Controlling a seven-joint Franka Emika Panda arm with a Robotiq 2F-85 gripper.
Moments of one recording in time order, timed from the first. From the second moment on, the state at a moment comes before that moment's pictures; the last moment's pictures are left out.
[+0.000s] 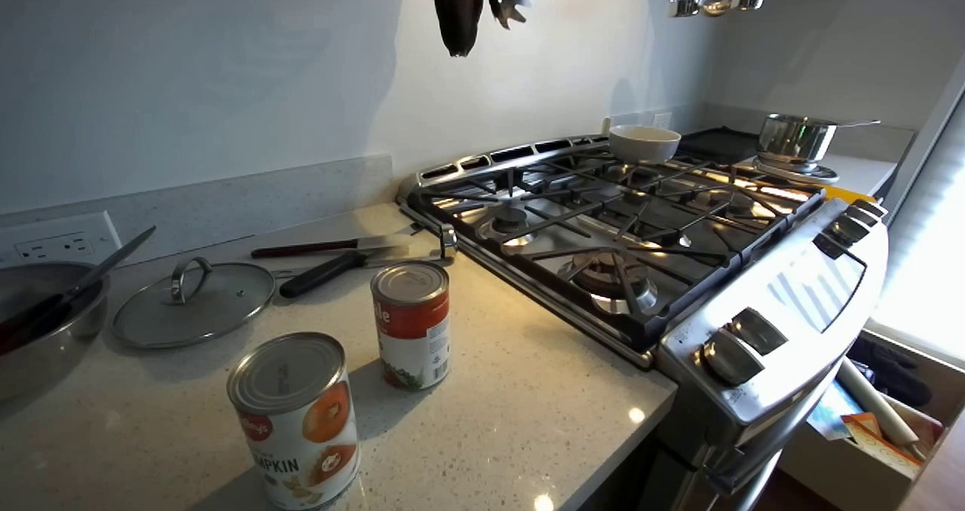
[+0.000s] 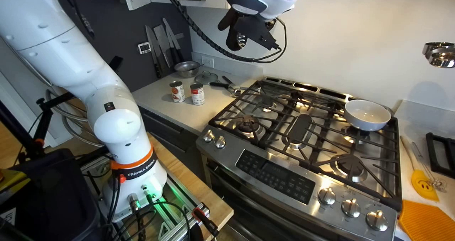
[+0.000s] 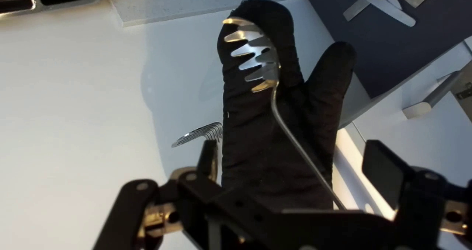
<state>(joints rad) -0.20 -0.29 -0.20 -2.23 1.21 1.94 -1.30</state>
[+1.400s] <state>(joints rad) -0.18 -0.62 -0.07 -2.40 0.96 2.33 -1.02</state>
